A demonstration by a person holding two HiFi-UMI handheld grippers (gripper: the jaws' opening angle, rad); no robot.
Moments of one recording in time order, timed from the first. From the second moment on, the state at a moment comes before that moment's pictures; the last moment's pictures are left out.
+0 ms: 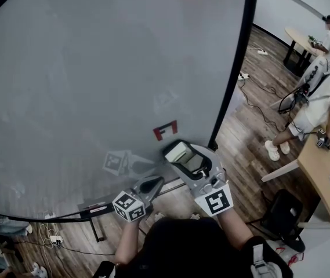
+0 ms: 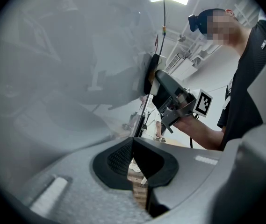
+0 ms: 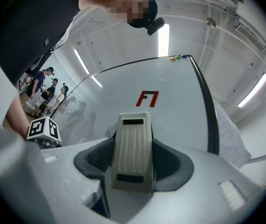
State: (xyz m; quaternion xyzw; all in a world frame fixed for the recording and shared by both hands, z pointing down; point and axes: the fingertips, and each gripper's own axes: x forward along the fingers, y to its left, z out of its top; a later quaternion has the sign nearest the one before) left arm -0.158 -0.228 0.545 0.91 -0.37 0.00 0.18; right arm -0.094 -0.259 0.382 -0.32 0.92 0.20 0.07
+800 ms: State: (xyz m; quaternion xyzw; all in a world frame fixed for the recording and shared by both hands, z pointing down) left arm -0.159 -0.227 0.543 0.91 -0.39 -0.01 0.17; right arm -0.089 -0.260 0.387 -0.30 0.92 0.26 0.02
